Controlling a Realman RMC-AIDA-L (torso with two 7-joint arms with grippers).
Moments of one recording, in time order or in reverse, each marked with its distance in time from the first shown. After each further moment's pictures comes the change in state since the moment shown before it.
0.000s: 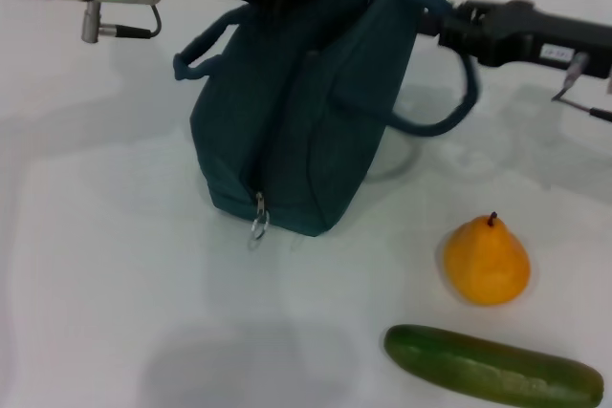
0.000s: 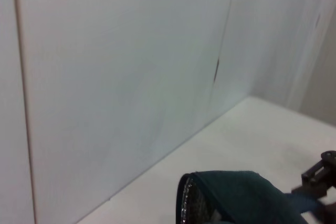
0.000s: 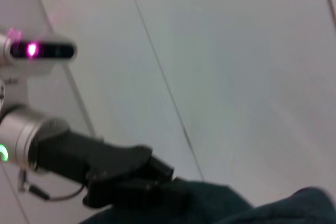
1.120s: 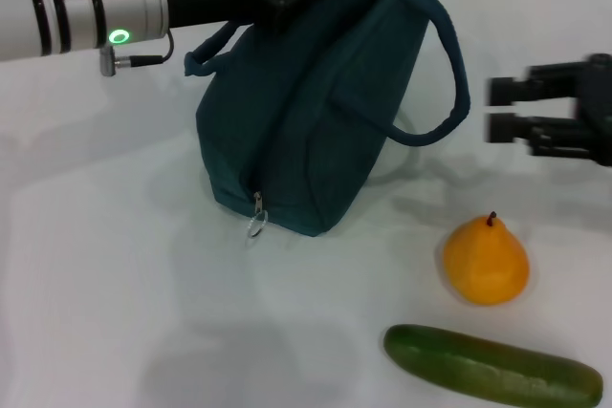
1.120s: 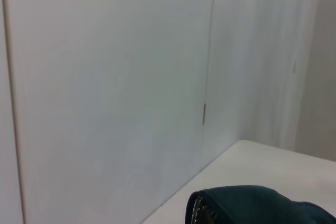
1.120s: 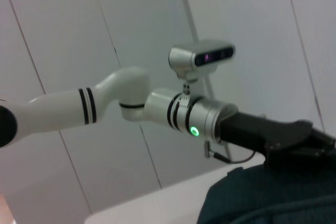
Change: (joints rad) left arm 0.025 -0.001 -0.044 -0.284 -0.306 -0.075 0.497; right arm -0.157 -0.073 0.041 -0.350 -0.154 -0.485 0.146
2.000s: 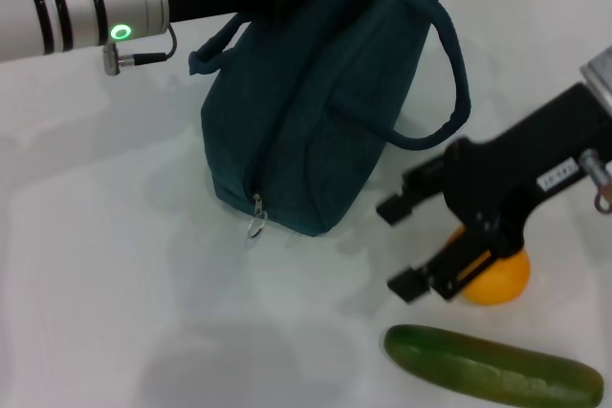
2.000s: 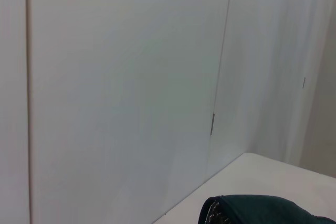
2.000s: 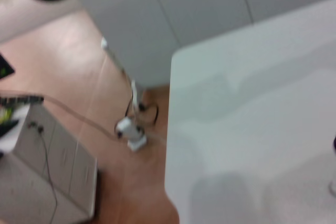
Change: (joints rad) left arm -0.004 0.002 -0.005 -0.025 -0.035 -0.014 -0.024; right arm 0.246 0.074 -0.275 -0.299 -0.310 -0.115 0.457
